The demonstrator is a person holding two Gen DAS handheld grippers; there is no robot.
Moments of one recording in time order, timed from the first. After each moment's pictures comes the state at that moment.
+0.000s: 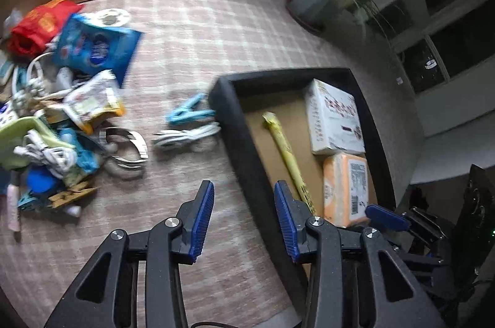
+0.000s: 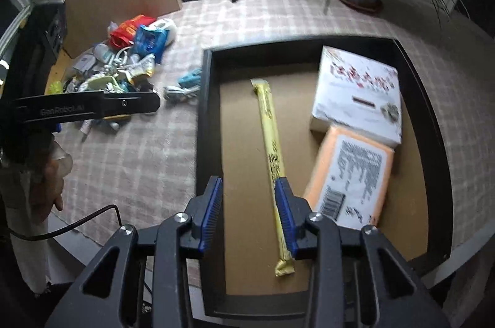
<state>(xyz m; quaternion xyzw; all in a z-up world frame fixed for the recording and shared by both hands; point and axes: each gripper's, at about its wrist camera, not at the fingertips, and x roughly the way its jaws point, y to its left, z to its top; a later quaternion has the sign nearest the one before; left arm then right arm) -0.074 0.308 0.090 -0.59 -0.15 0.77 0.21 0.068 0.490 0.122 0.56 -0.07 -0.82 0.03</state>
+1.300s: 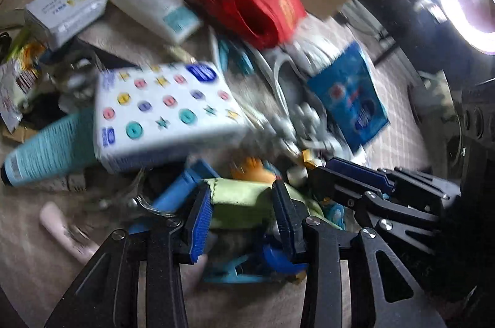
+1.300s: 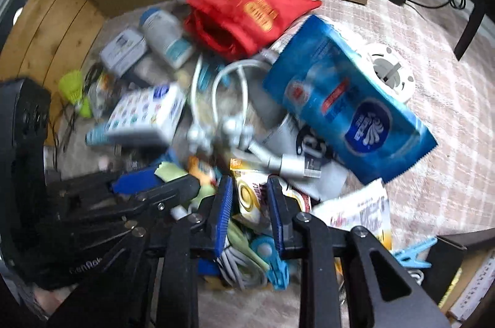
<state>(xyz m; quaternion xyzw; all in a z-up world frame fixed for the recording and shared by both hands) -0.131 0.101 0.007 -0.60 -0.26 0.75 0.05 -0.150 0.239 0.048 0.63 0.04 -0.74 0.24</state>
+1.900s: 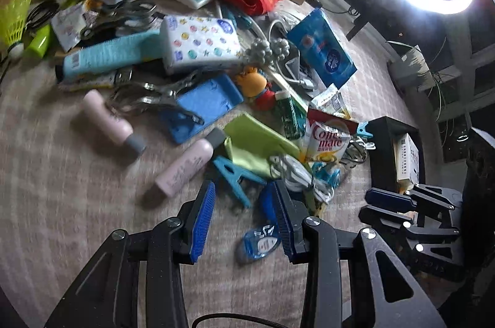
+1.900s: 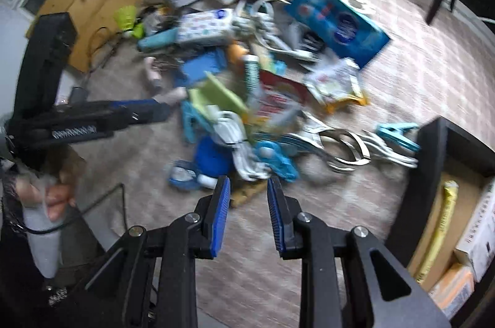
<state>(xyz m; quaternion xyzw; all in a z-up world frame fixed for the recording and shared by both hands) -0.034 0.103 0.033 -0.58 -0.26 0.77 0.05 -0.017 0.300 0.082 0.61 0.07 -0.73 0.30</state>
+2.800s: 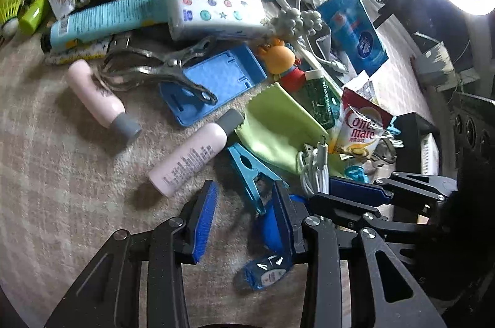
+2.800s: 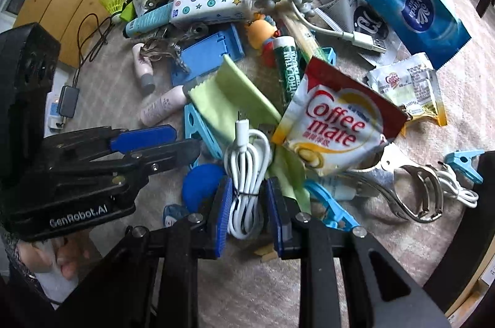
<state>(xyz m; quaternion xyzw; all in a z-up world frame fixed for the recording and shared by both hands) -0.038 0.114 -0.002 -0.60 -0.26 0.75 0.01 -0.053 0.236 0.027 0.66 0.06 -0.69 0.31</state>
